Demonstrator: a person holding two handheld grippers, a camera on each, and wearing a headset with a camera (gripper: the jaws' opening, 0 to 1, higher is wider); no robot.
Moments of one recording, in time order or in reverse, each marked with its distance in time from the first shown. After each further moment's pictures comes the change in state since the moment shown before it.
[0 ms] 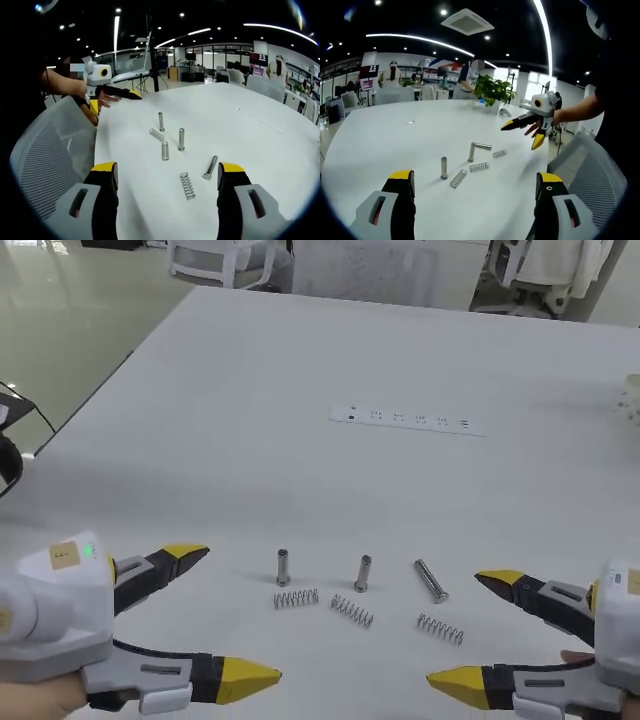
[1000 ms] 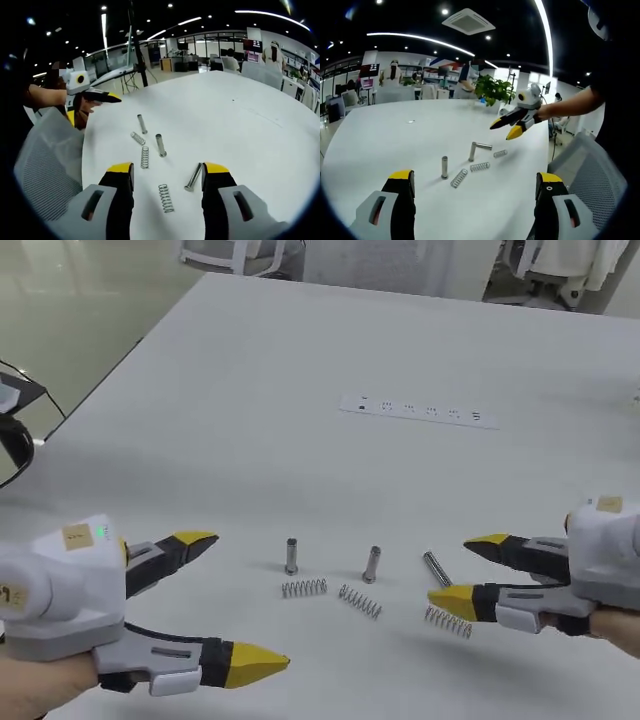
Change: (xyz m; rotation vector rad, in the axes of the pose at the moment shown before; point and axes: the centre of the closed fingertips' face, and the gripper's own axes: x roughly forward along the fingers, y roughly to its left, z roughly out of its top) left arm 0.002 0.000 0.001 -0.007 -0.002 0.000; right arm 0.030 -0.048 0.010 0.091 0.100 -0.022
